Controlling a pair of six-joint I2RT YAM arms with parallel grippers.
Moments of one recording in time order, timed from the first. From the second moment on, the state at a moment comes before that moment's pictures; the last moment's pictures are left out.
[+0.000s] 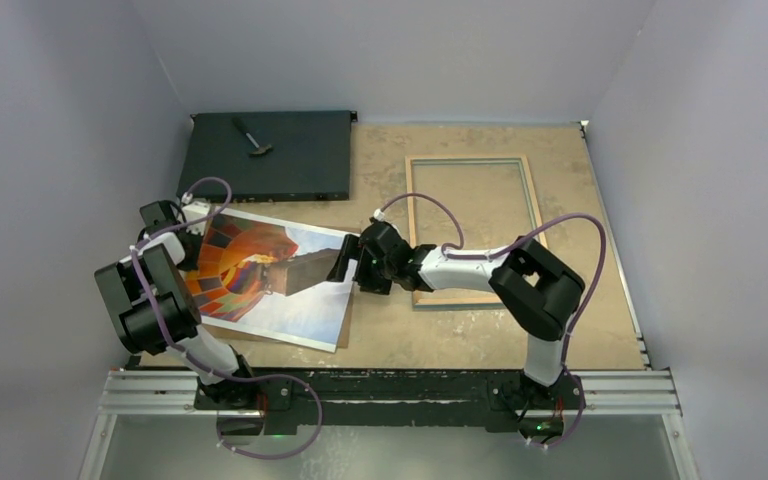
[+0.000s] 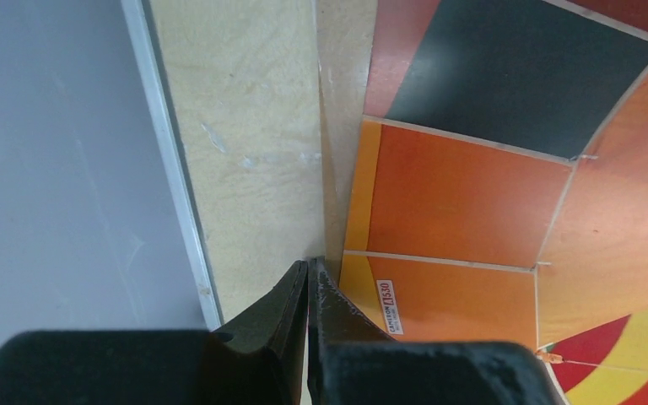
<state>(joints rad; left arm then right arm) 0.50 1.63 0.82 -0.25 0.02 0.64 0.94 1.85 1.06 0.00 -0.06 1.09</state>
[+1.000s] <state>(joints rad) 0.50 1.69 0.80 -0.06 0.02 0.69 0.85 1.82 0.86 0.52 -0.31 1.30</state>
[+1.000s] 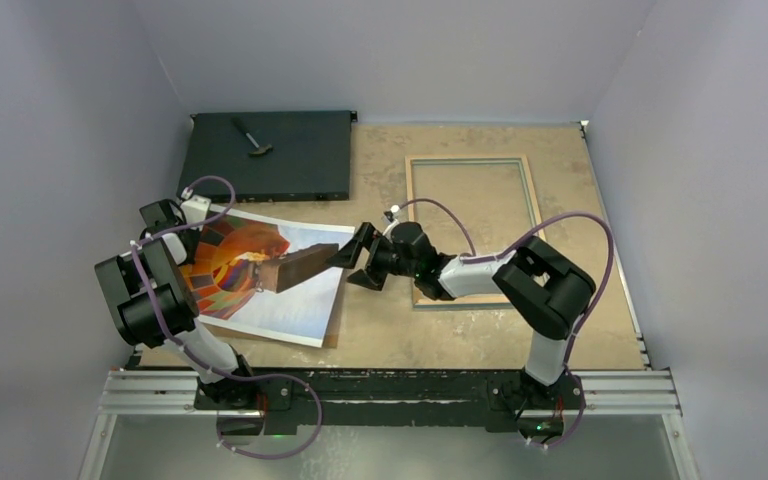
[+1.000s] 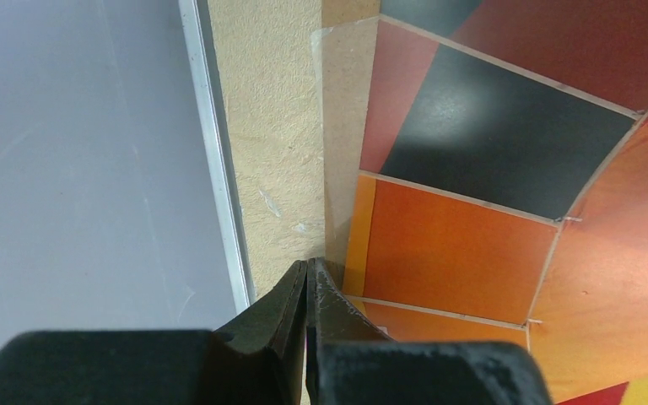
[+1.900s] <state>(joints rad) 0.51 1.71 0.91 -0.18 0.03 0.65 0.84 1.88 0.82 0.88 -0.52 1.37</state>
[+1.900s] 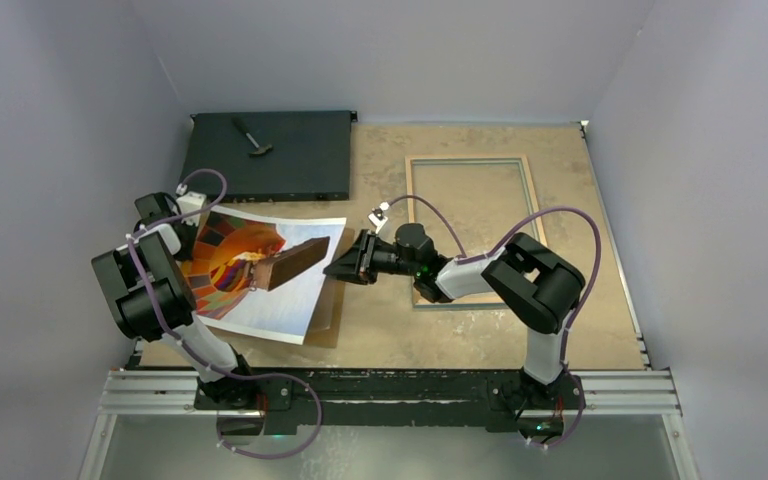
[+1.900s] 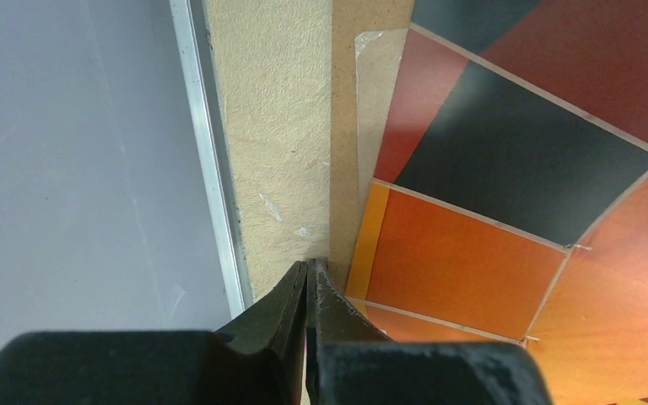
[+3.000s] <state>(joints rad) 0.50 1.73 1.01 -0.39 0.09 0.62 0.54 1.43 0.97 0.01 -0.36 0.89</state>
